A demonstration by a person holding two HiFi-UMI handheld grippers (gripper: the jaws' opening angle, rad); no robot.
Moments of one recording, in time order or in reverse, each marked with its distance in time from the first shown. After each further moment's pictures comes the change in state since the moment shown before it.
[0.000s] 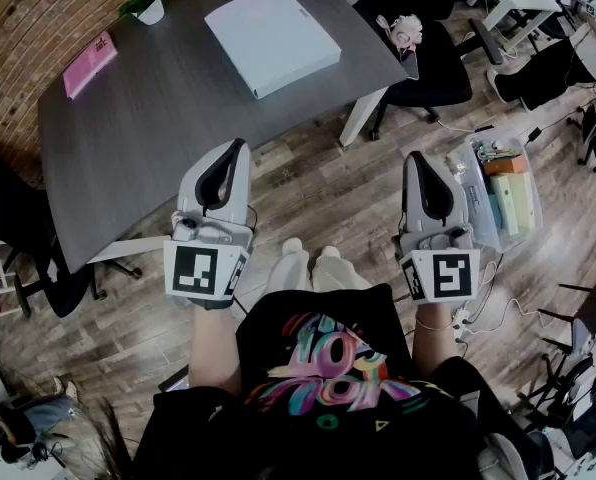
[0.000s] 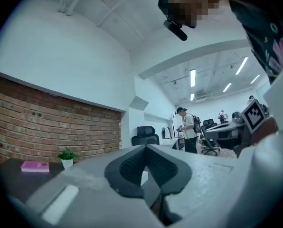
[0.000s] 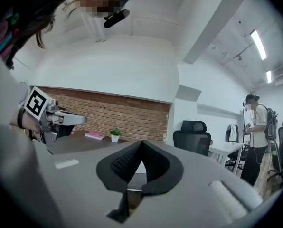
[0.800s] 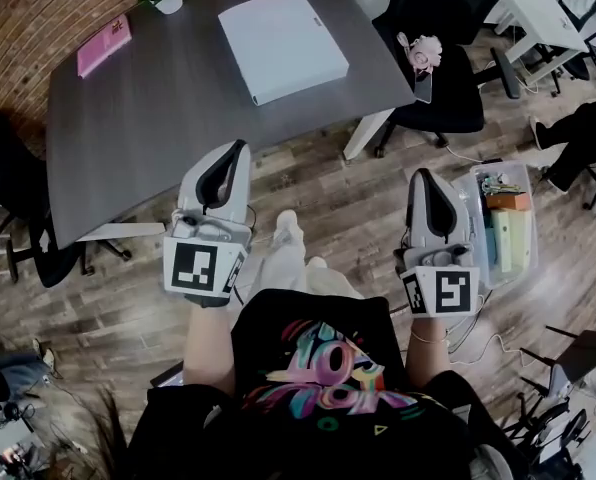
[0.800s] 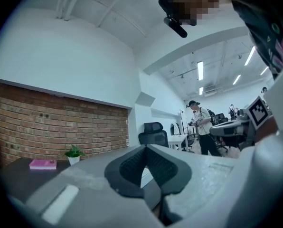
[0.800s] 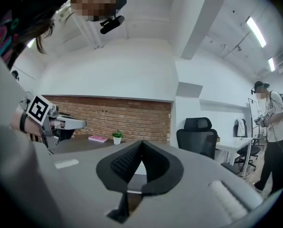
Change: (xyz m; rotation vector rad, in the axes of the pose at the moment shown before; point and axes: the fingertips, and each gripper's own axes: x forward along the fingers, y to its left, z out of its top) left arm 0.031 -0.014 -0.016 0.008 0.050 0.107; right arm 0.012 -0.049 -0.018 0.062 -0.015 0.072
